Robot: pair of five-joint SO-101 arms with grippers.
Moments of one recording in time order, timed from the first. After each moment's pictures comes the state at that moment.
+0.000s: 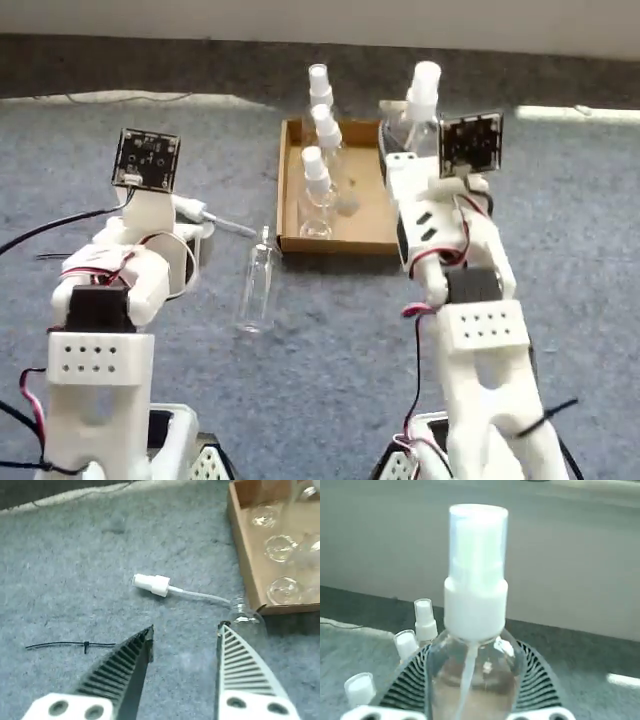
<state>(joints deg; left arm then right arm) -5.4 -53.1 43.6 63.7 -1.6 -11.2 -38.2 44.4 9.8 6.4</state>
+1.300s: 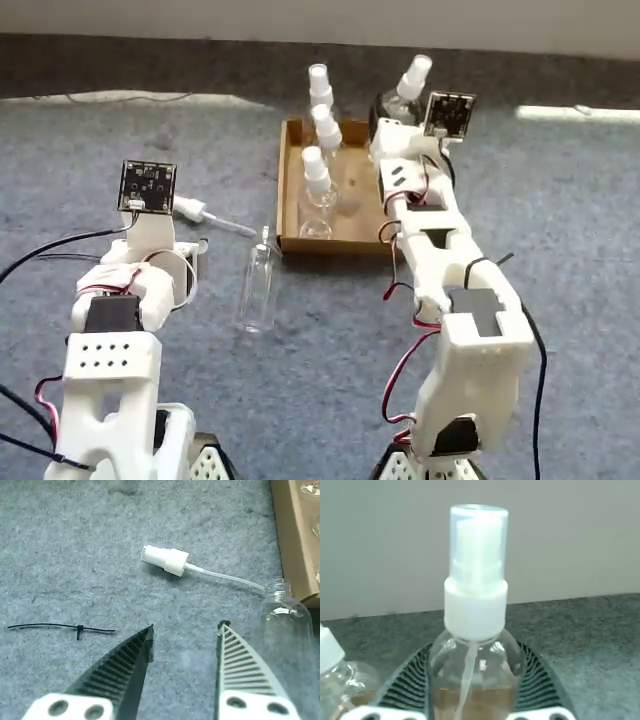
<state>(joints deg) -9.5 -53.1 61.7 47.3 -1.6 -8.4 22.3 20.9 -29.0 -6.9</state>
